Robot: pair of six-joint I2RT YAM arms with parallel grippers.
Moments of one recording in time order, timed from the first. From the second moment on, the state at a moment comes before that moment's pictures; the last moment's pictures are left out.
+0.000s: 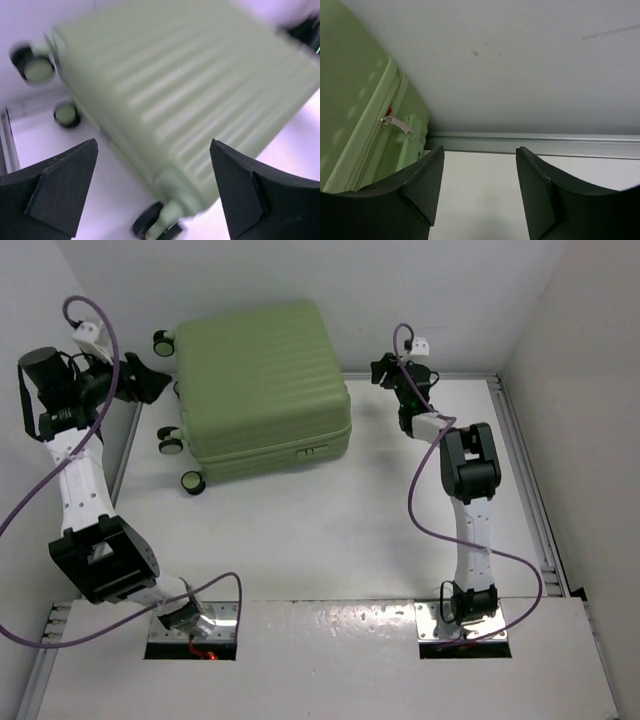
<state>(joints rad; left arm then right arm) 0.50 1.48 1.50 -0.36 0.95 0.18 0.16 2.34 1.57 0.80 -0.04 0.23</state>
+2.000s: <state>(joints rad) 0.19 2.38 2.12 -0.09 0.28 0.10 0.45 2.08 0.94 0.57 -0.94 0.50</state>
